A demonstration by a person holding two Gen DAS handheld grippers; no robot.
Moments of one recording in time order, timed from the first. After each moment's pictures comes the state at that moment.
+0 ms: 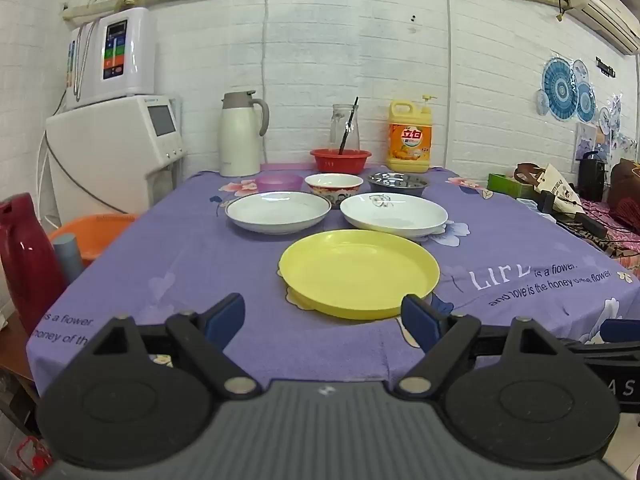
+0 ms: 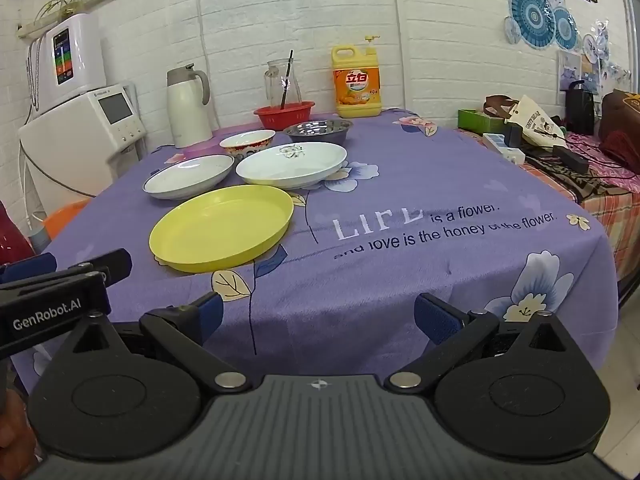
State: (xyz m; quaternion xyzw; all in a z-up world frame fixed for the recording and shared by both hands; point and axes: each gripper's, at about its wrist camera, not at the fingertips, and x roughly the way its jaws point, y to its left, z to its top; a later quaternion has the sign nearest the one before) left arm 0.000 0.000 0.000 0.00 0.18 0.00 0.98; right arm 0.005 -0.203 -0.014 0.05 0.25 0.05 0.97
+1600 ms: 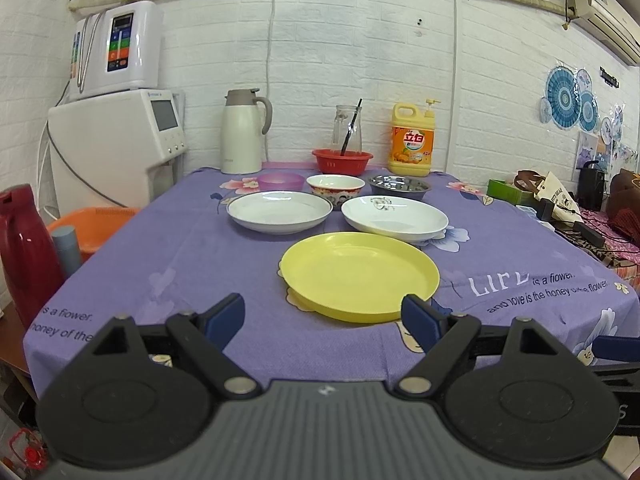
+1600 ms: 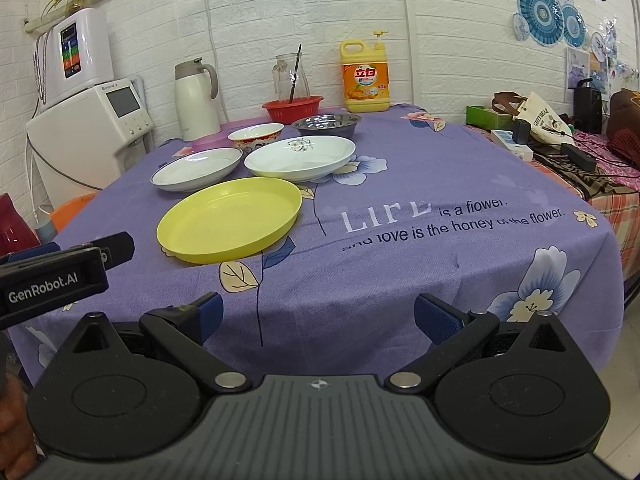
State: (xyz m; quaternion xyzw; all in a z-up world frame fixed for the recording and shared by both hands) left arm -0.001 0.005 -0.001 -0.02 0.18 0.00 0.98; right arm 0.005 -0.199 -0.017 0.05 0.26 0.06 0.96
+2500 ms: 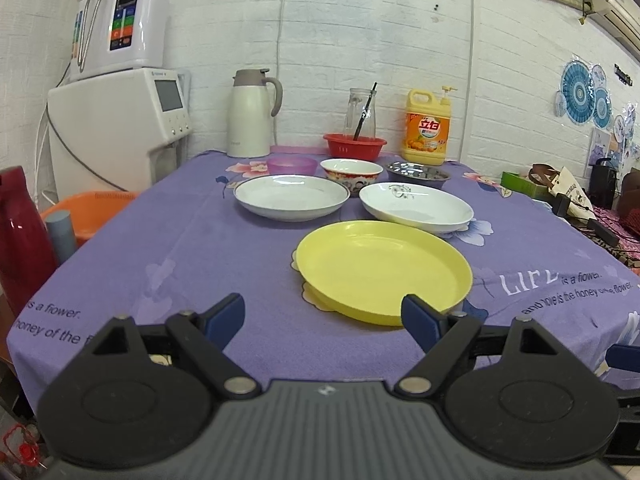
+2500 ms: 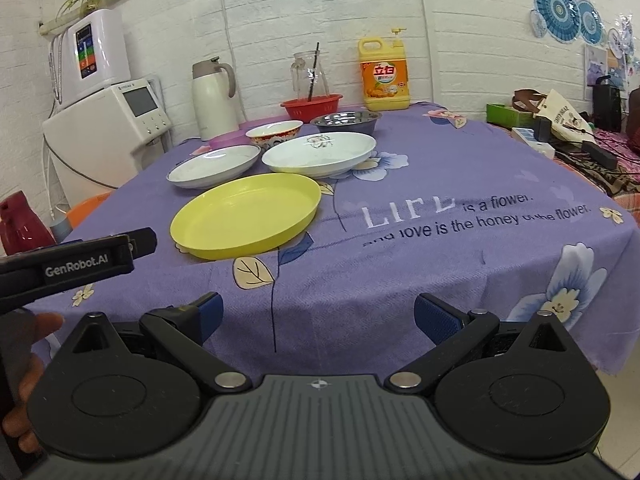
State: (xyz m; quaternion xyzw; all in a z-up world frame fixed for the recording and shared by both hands) left arm 0.043 0.025 -0.014 -0.03 0.21 0.01 0.98; right arm 0.014 -0.197 -0.029 0.06 0.25 0.10 0.96
